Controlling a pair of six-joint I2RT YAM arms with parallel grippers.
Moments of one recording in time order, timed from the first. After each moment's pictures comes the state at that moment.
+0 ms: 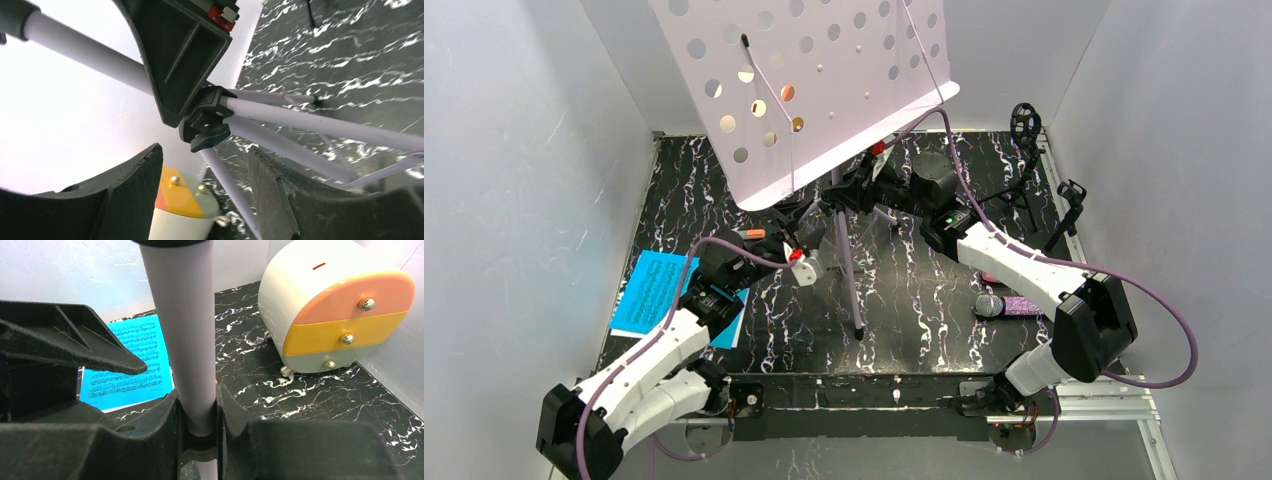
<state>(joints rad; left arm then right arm) -0.59 0.87 0.59 0.30 0.37 0.91 0.70 1.48 1.14 0.36 -0.49 0.05</state>
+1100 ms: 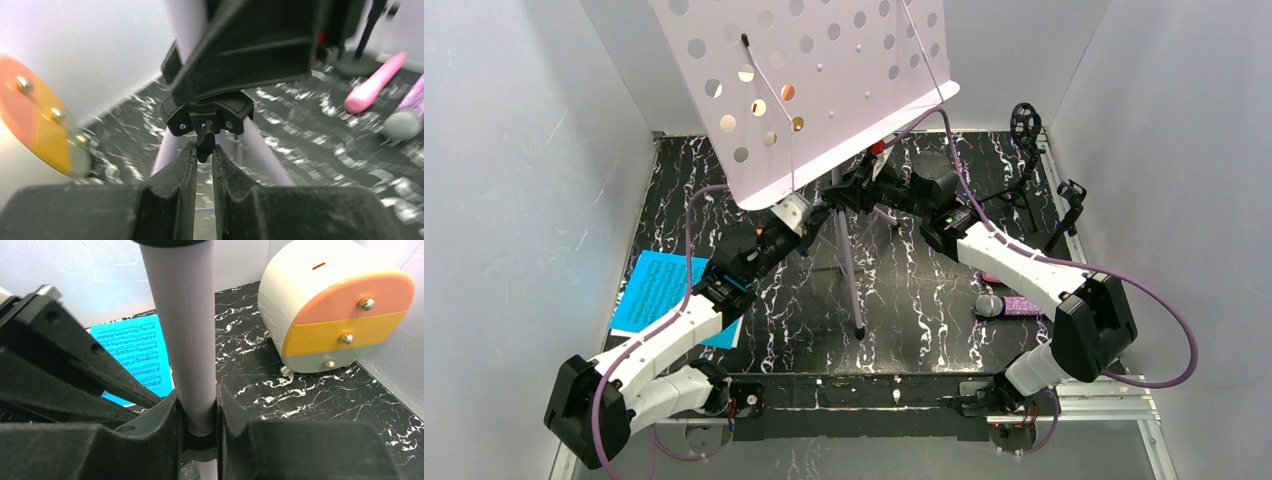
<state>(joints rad) -0.62 1.02 0.62 0.43 0.18 0.25 0.70 1.48 1.14 0.36 -0.49 0.05</state>
